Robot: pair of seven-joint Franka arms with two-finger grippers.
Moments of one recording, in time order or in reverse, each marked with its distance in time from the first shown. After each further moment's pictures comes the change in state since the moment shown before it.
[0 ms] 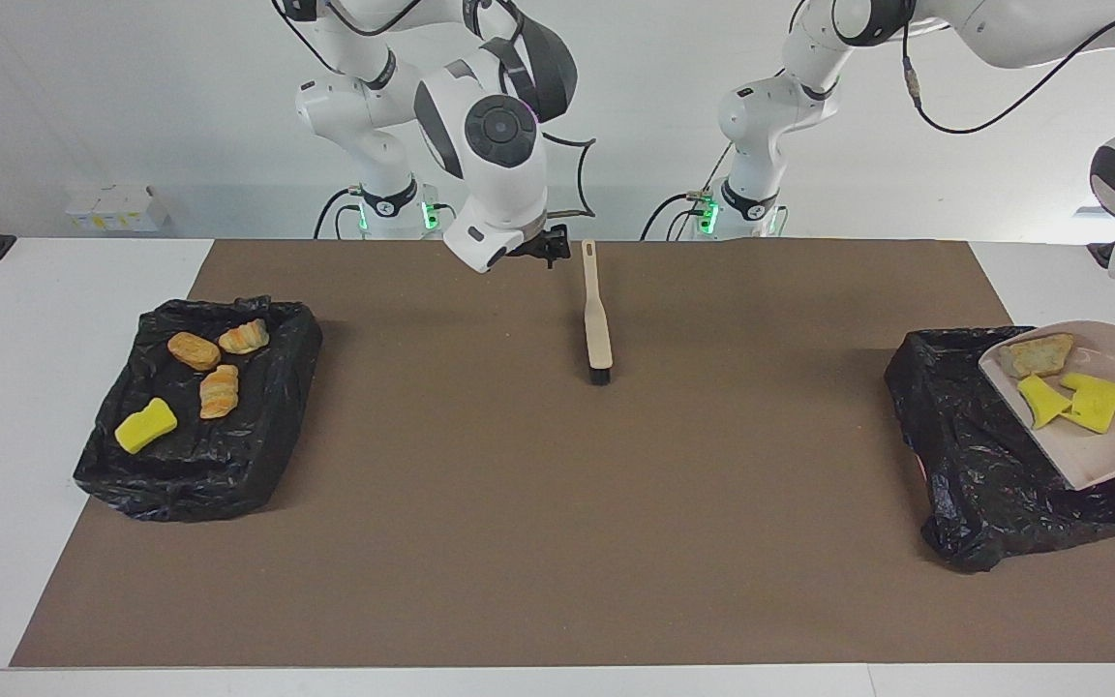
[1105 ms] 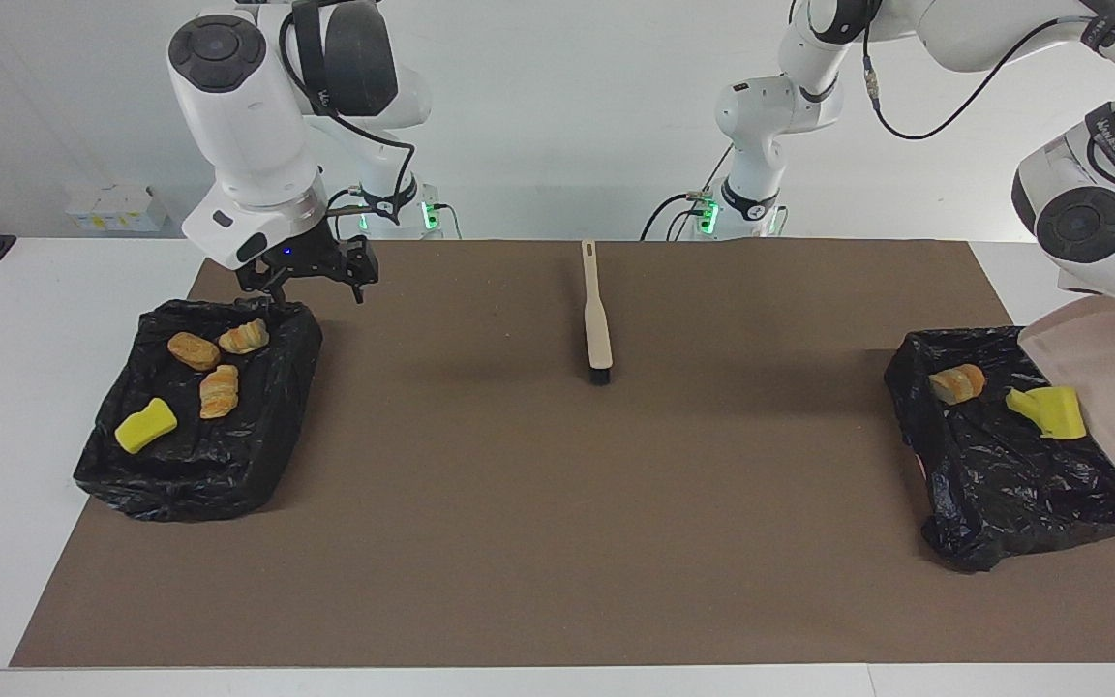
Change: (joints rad) left arm -0.170 -0.017 0.002 0.002 0.449 -0.250 -0.195; right arm -0.239 -0.020 -0.108 0.179 -0.227 0.001 -0.448
